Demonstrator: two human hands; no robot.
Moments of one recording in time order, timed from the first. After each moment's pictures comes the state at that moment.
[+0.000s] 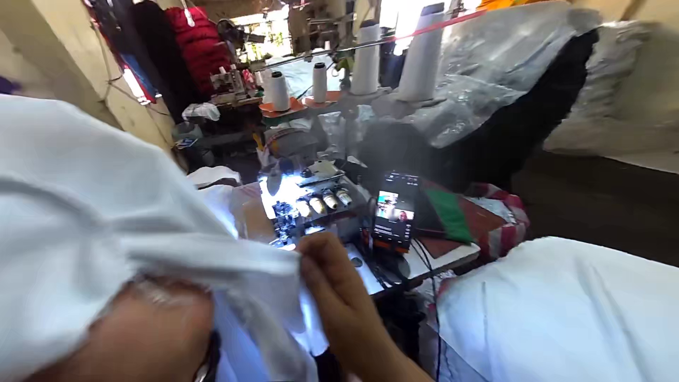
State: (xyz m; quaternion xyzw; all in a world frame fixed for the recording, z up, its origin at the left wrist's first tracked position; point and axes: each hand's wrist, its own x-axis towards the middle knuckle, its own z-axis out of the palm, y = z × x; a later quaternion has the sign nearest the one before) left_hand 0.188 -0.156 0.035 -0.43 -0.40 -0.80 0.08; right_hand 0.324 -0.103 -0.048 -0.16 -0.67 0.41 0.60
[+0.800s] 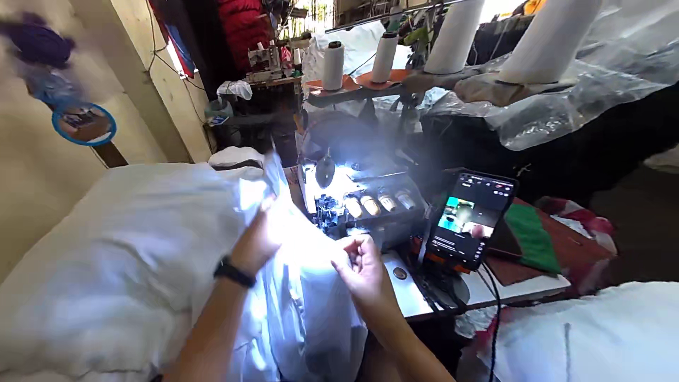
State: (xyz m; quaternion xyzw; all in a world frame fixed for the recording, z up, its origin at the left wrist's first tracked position) left_hand 0.098 -0.041 -0.072 -0.63 -0.67 -0.33 -0.19; right_hand 0.302 -0.034 -0.142 -0.38 -0.63 0.39 0.55
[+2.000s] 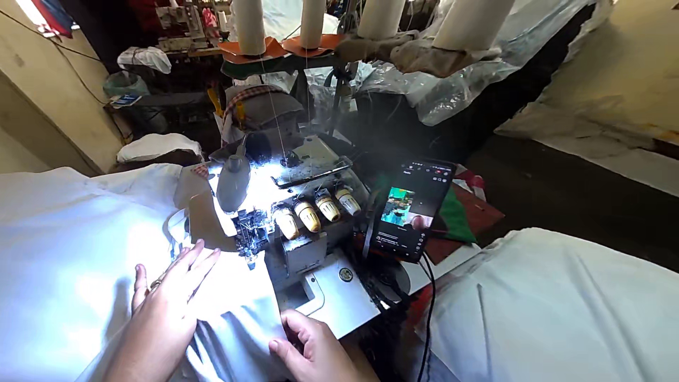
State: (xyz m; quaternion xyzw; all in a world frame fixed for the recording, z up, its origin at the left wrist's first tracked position) left_hand 0.089 -0.044 -0.151 -0.71 -0.66 -0.24 0.00; right_hand 0.332 -0.051 -0.191 -0.40 -0.68 0.53 0.31
